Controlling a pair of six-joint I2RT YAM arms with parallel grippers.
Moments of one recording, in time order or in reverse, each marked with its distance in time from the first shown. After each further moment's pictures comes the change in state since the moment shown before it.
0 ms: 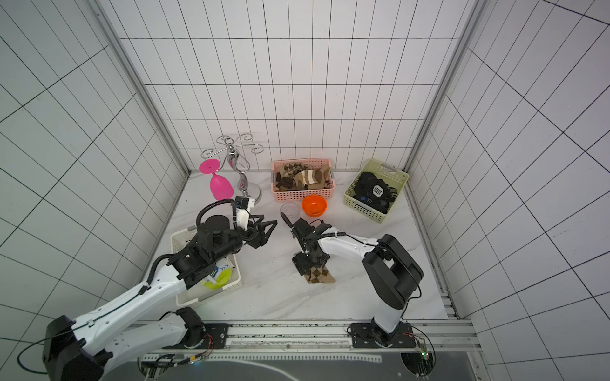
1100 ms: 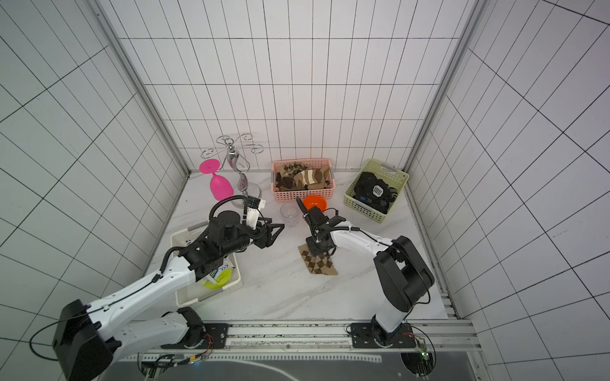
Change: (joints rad) left arm -0.002 0.117 0.042 -0.020 0.089 0.003; right arm -0.122 -0.063 -0.001 0.063 0.087 0.027
